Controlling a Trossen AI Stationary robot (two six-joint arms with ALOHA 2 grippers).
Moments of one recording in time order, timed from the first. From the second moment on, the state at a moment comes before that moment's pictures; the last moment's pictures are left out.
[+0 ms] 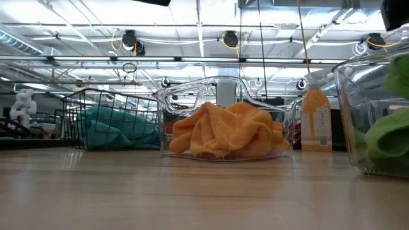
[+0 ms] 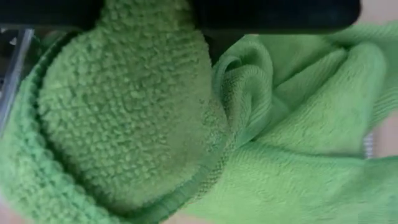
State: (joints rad) left arm -0.63 1.50 1.01 -0.12 -0.85 -0.07; right arm 0.80 1.62 1.15 -1.29 0.17 1.45
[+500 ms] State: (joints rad) left arm -0.62 1.50 1.01 -0.13 -0.84 -0.07; right arm 0.79 1.62 1.33 -1.45 0.13 1.51
